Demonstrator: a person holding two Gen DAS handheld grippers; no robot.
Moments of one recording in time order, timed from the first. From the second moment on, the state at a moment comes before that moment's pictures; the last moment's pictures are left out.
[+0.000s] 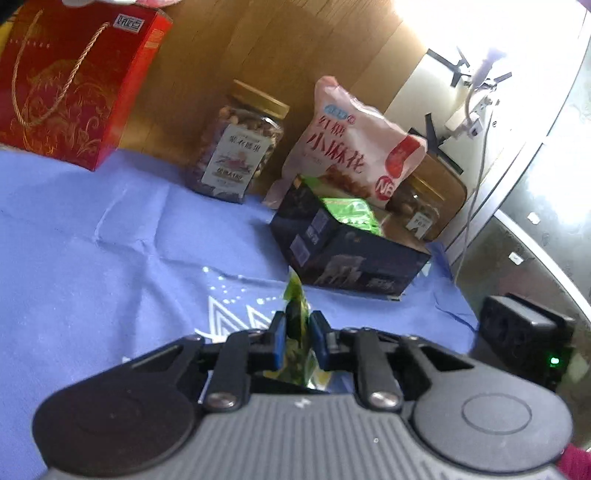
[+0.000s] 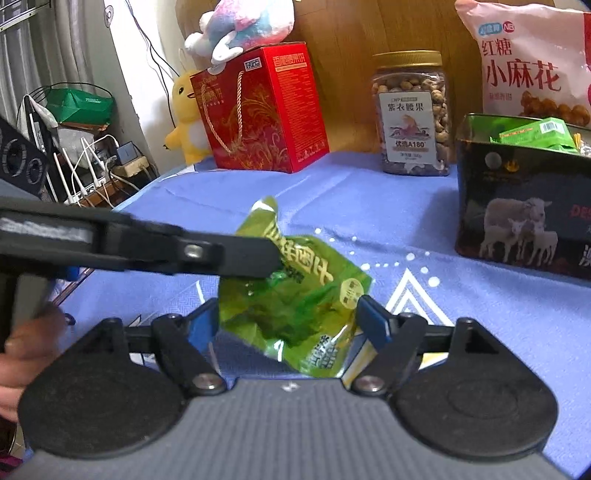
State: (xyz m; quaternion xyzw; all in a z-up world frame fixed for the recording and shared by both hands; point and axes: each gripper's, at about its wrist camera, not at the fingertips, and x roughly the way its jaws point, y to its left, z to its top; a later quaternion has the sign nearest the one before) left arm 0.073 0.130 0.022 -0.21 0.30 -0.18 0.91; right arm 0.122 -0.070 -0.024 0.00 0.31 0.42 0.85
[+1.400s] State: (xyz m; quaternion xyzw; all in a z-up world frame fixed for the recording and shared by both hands) left arm 0.182 0.004 0.091 -0.14 0.33 -0.30 0.89; right arm 0.125 -0.180 0.042 0.02 0.15 0.28 0.95
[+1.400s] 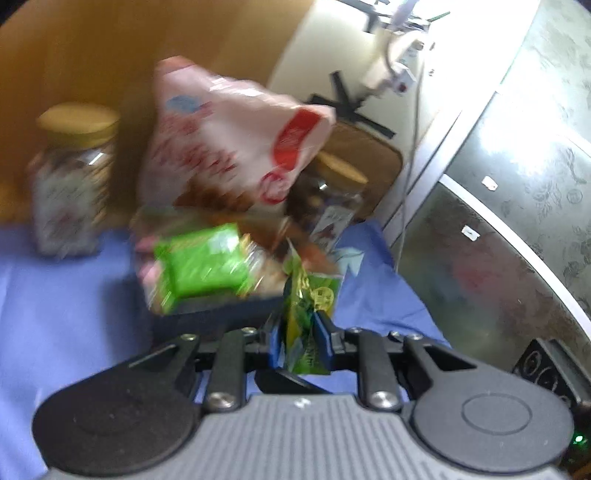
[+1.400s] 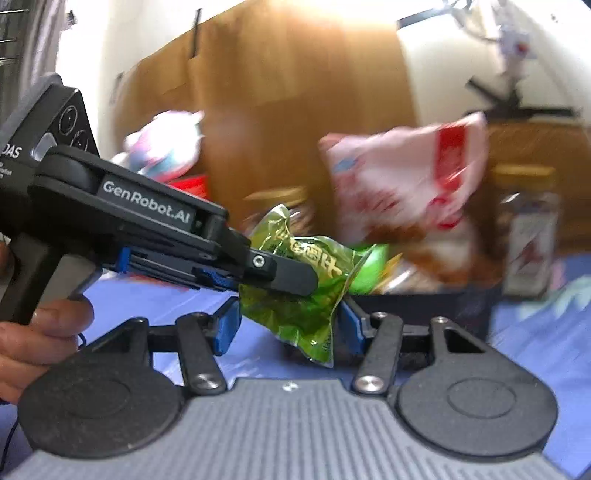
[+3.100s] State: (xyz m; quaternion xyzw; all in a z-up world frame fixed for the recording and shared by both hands) left arm 0.053 0.004 0.054 0.03 0.32 -0.05 0.95; right arm 0.048 -0.224 0.013 0.17 0.20 0.18 0.95
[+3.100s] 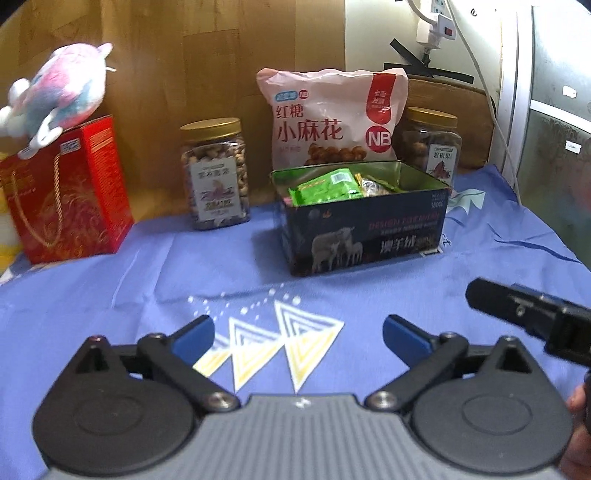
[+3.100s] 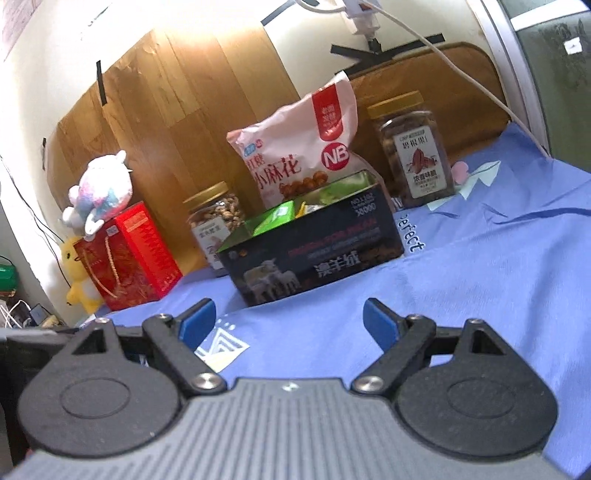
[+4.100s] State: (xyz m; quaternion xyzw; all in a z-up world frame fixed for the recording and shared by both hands) left arm 0.000 -0.006 0.030 0.05 0.35 -0.01 0.94; right arm -0.020 -0.220 0.011 0.23 0.21 0.20 0.93
